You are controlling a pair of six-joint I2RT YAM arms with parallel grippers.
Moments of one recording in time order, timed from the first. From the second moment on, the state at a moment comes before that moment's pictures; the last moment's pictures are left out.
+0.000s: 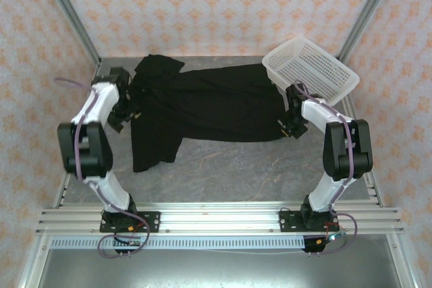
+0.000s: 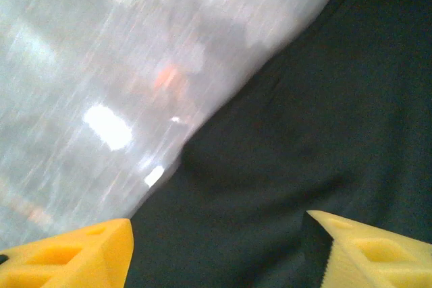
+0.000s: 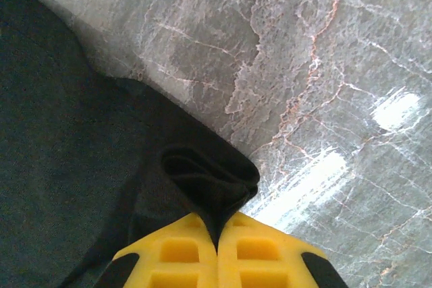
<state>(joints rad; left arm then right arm) 0.13 1.68 1.33 -1.14 -0.10 -0.85 0.10 1.73 1.13 -0.81 -0.02 0.99</state>
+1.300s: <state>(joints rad) 0.00 1.46 0.88 -0.97 -0.09 -1.00 0.11 1.70 1.10 -0.81 -0.02 0.97</state>
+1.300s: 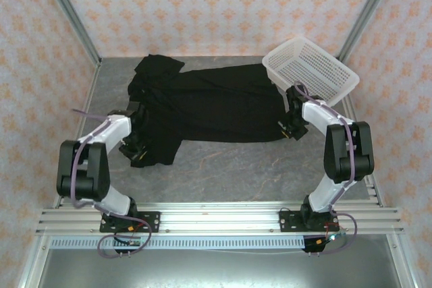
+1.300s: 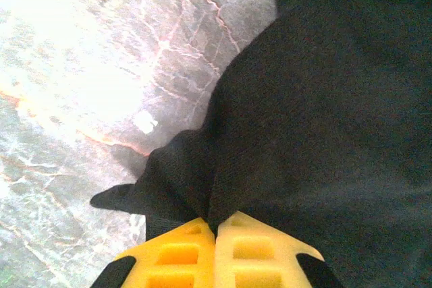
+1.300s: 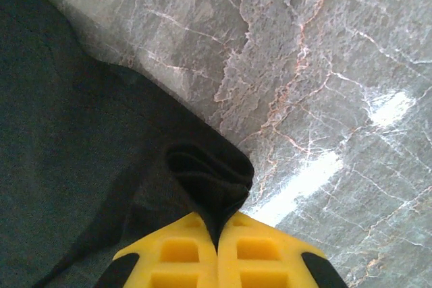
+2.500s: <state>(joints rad) 0.09 1.45 0.76 -0.84 0.01 -1.04 0.11 1.66 1.07 -0.81 -0.03 0.95</state>
